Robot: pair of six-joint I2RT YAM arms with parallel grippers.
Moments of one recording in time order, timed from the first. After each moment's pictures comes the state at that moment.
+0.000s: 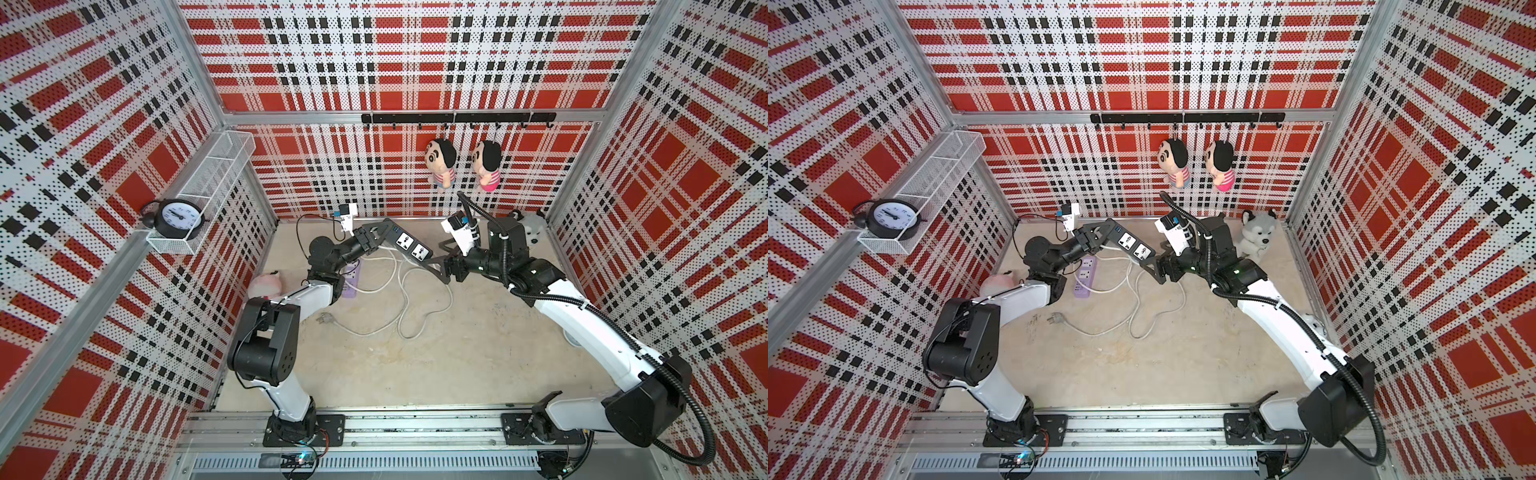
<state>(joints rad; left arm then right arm) -0.23 1.70 0.98 1.05 0.78 -1.28 0.52 1.36 1.32 -0.36 -0.45 -0.05</state>
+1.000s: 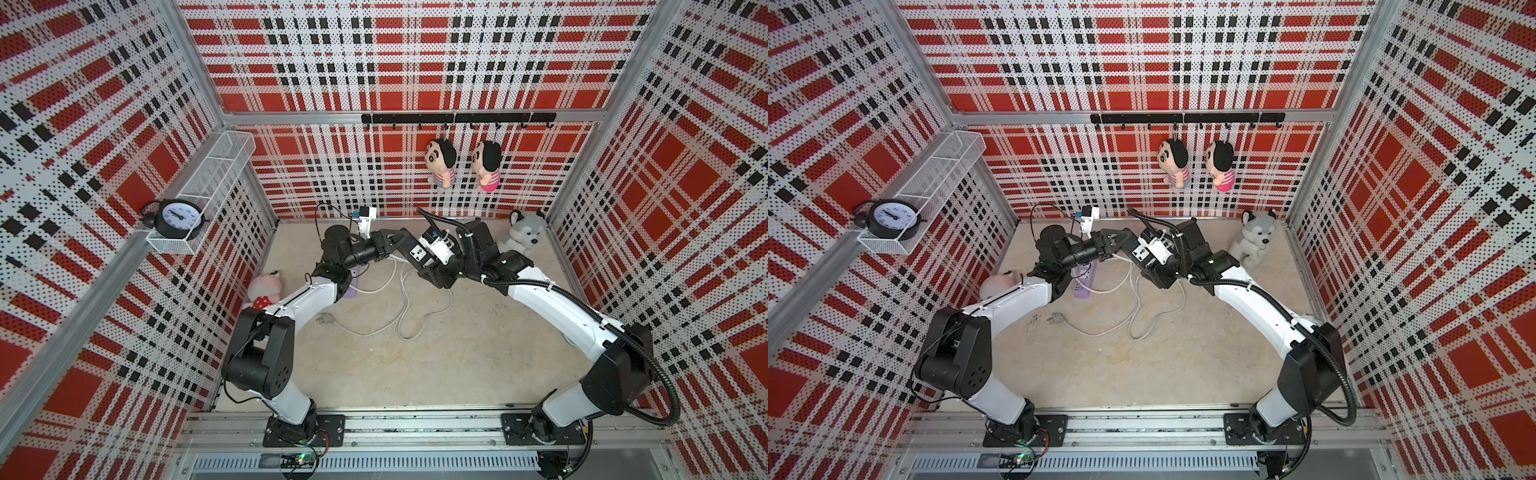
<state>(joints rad) -0.31 1.62 1.06 0.59 0.82 -1.06 0.58 1.54 1.40 -0.54 -0.31 -0.19</state>
